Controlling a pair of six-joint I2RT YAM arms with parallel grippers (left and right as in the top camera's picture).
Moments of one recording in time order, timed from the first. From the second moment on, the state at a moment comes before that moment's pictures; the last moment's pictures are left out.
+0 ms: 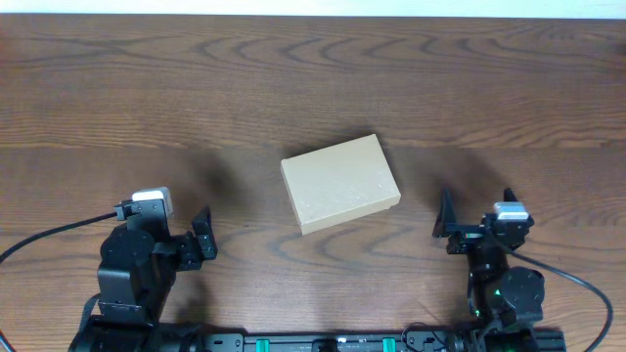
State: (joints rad) left arm -0.13 0.45 0.64 -0.79 -0.05 -0.22; right arm 0.11 0.11 0.14 -0.12 0.09 0.03
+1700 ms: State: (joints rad) left arm -0.13 0.45 0.64 -0.79 -0.05 -0.22; right arm 0.11 0.02 0.02 -0.10 0.01 -0.12
